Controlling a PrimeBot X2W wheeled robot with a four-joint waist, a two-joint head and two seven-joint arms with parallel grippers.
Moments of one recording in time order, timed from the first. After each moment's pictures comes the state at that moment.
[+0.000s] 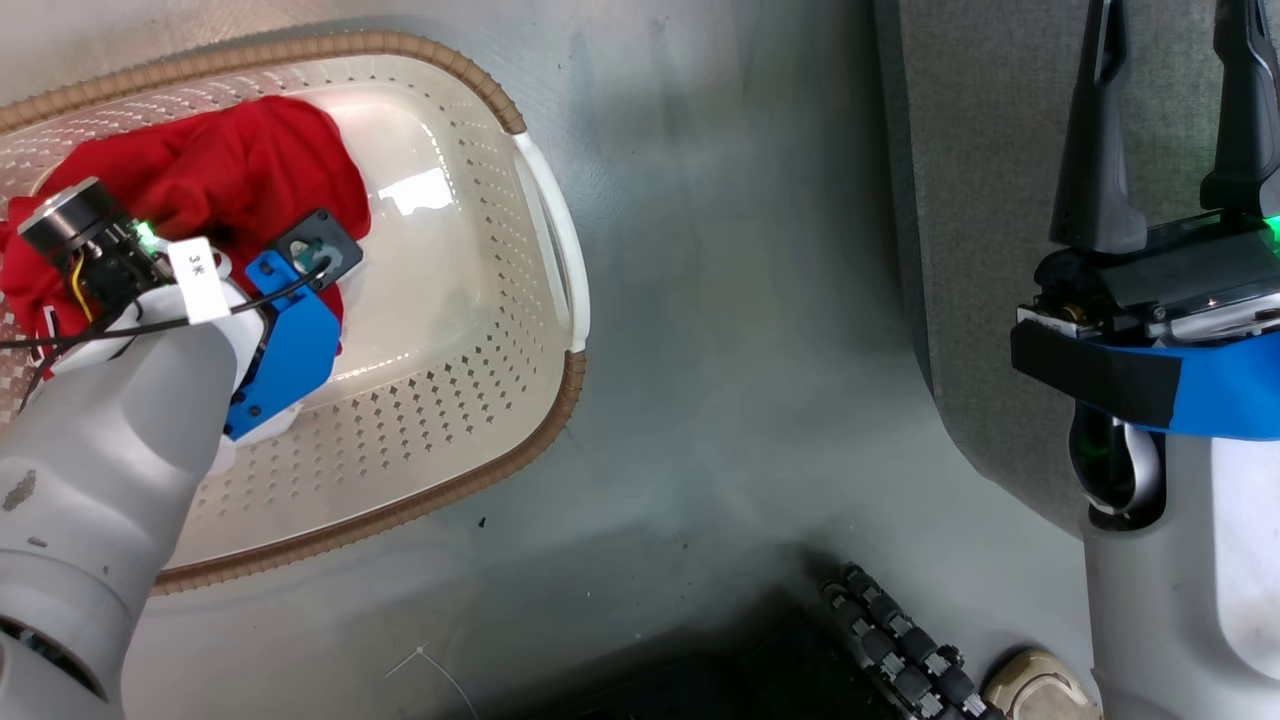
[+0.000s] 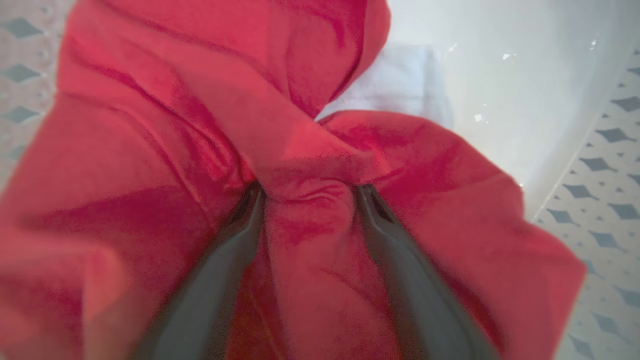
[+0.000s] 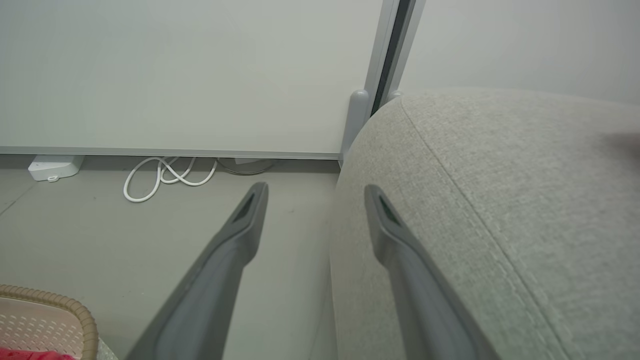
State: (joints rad) left arm -1.21 0.29 -1.17 1.29 -0.17 -0.13 0.12; right arm -0.55 -0.05 0.01 -0.11 0.07 0.13 -0.26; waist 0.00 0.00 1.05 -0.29
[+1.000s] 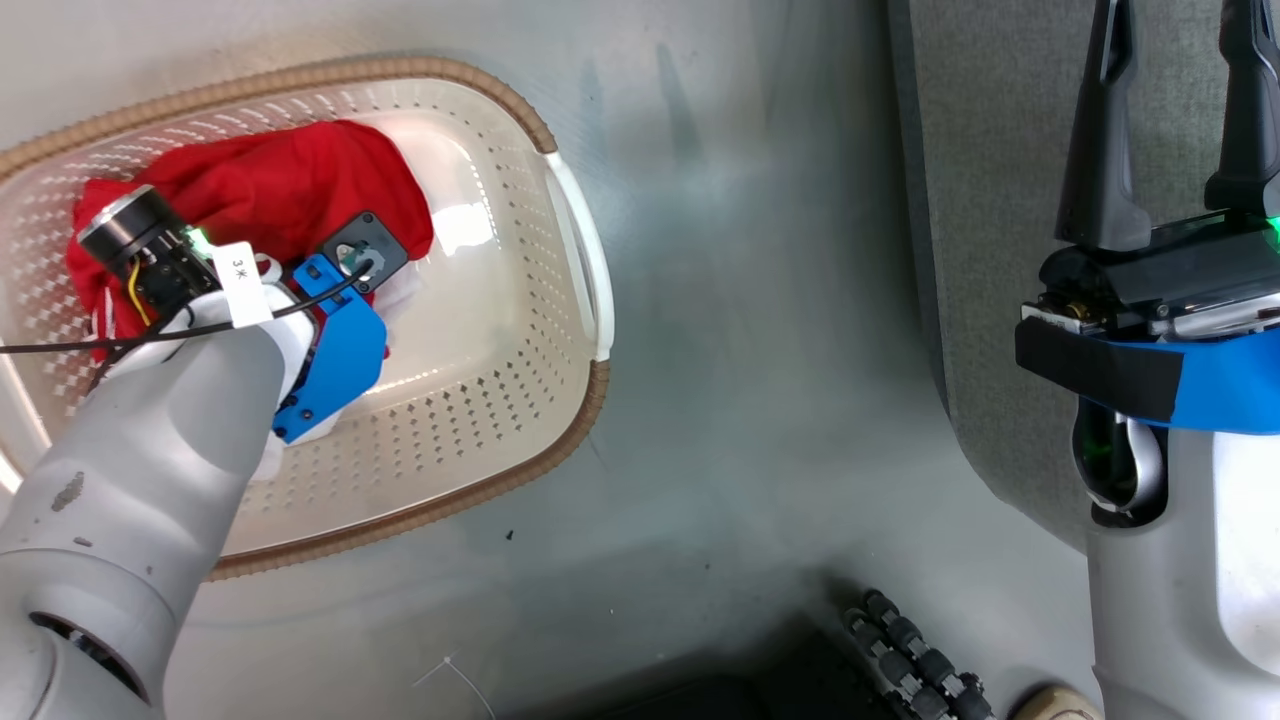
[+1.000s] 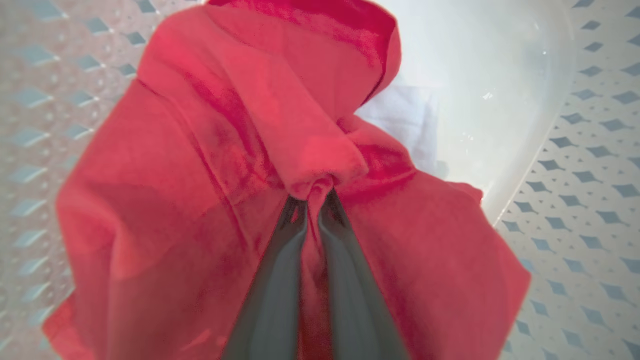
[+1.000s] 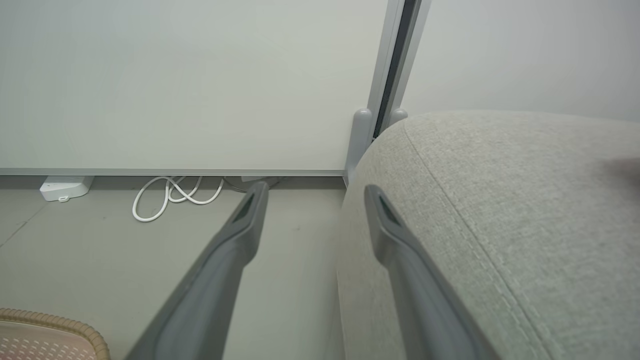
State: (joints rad) left arm -1.21 0.24 -1.18 1.29 -0.24 -0.12 0.11; right arm -0.55 -0.05 0.00 -0.10 0.07 0.13 -0.26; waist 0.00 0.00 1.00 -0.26
